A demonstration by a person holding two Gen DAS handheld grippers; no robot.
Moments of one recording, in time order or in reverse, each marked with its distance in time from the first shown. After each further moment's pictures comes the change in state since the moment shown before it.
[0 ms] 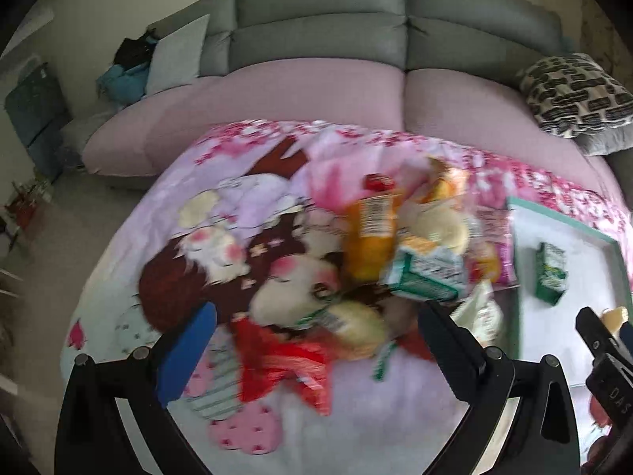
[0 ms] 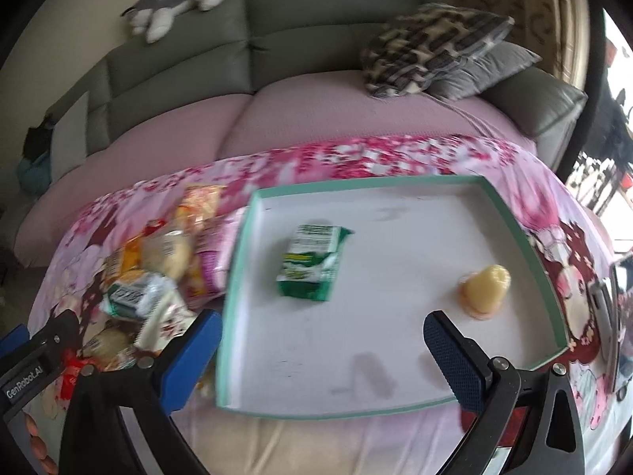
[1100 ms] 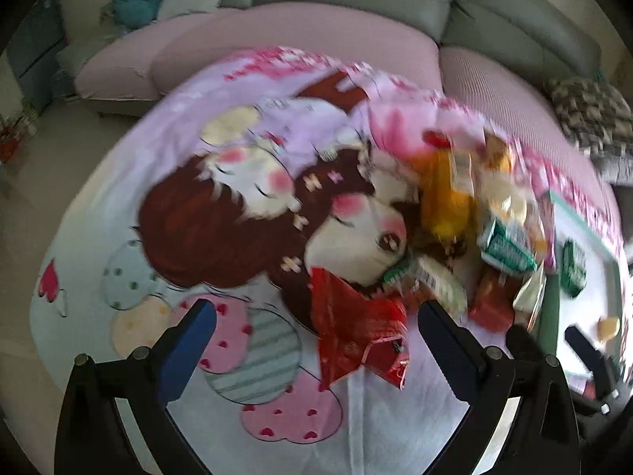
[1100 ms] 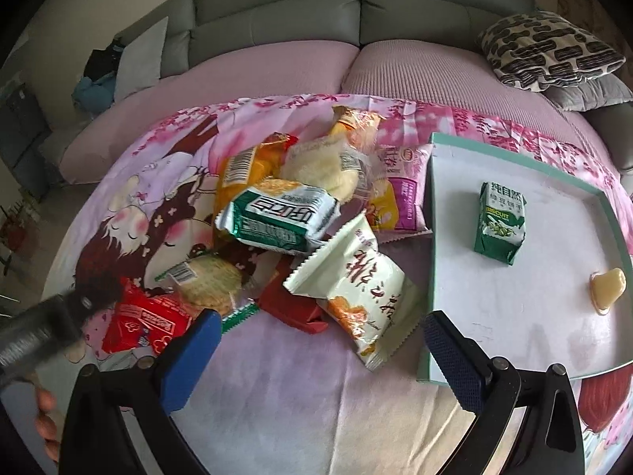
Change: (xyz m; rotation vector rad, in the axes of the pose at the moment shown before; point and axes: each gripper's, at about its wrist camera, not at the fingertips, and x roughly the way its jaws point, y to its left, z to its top) left arm 0.050 0.065 -0.022 -0.138 0.188 -0.123; right arm 0.030 0.121 -0.038 -0.207 0.138 0.169
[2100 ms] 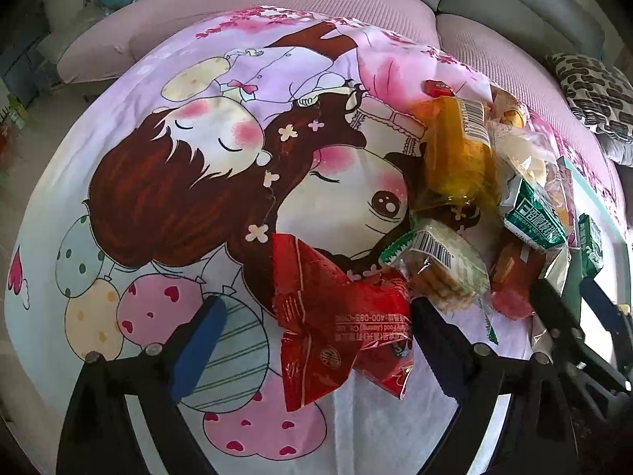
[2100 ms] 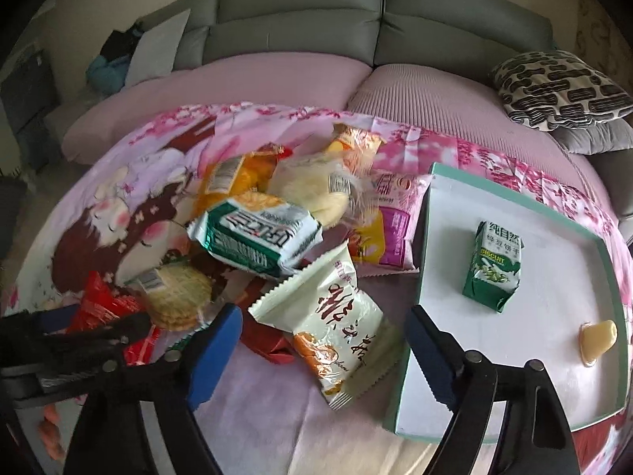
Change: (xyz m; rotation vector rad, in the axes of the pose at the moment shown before) left arm 0.044 -0.012 -0.005 0.017 0.099 -0.014; right arm 0.017 -0.003 0.007 -0.134 -0.061 -0.046
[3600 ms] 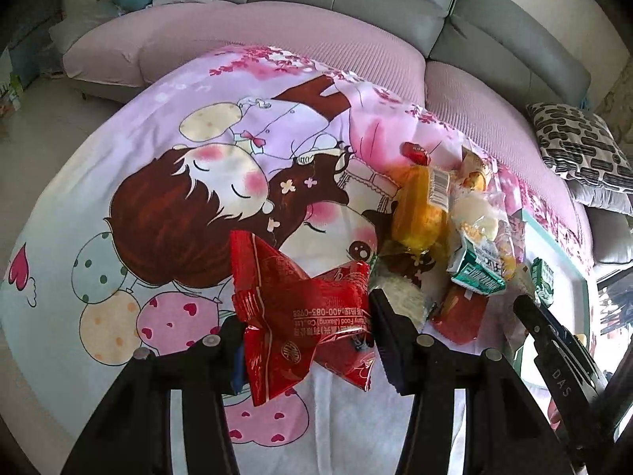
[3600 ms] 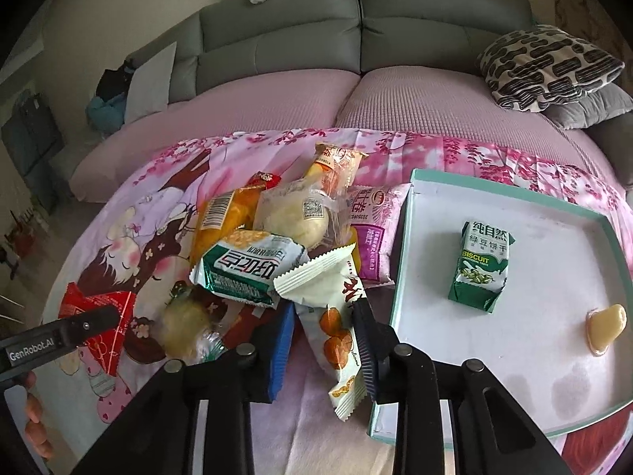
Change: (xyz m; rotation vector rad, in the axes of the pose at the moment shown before) left arm -0.049 0.018 0.004 -0.076 -0.125 -0.113; right arm -0.017 -0.030 0.003 0.129 -0.056 0.089
